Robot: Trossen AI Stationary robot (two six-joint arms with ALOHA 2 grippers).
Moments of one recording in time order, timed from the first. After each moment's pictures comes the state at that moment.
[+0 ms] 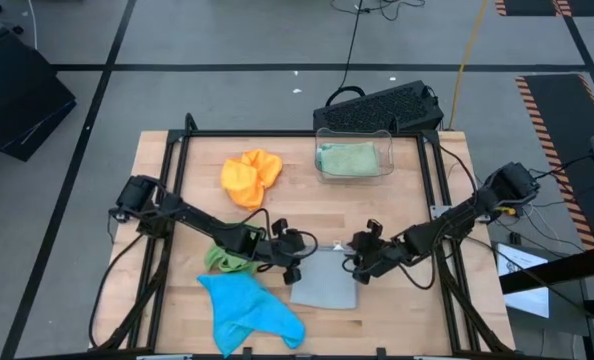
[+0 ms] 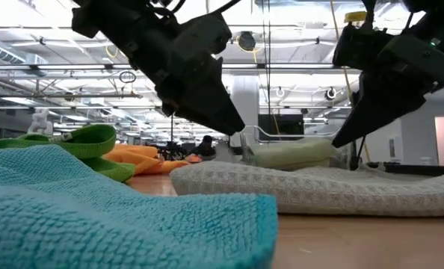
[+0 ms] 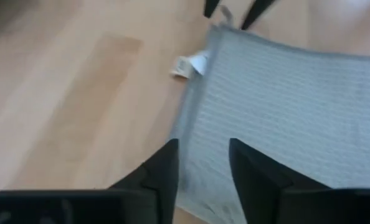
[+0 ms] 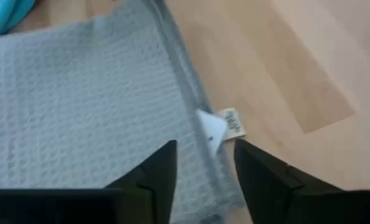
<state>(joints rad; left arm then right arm) -0.29 1.84 1.05 0.02 -0.34 -0.42 0.47 1.43 0.60 -0.11 0.48 0.69</state>
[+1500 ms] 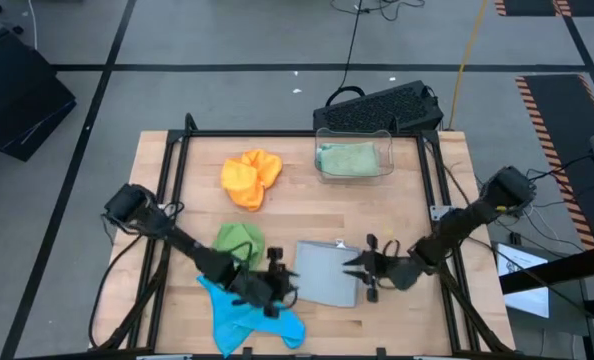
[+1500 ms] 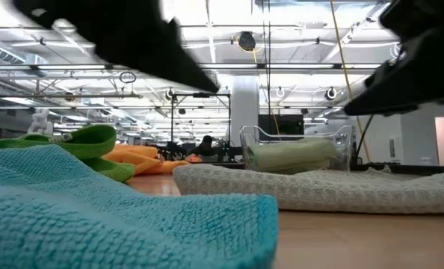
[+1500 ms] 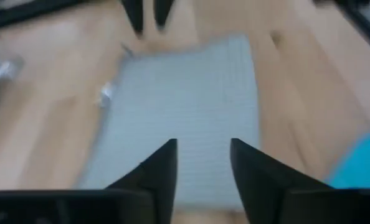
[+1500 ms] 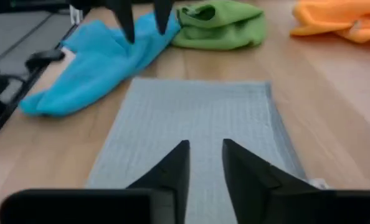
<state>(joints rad) -0.54 1.82 1.03 0.10 -0.49 -0.13 0.68 1.51 0.42 0.54 0.63 0.44</state>
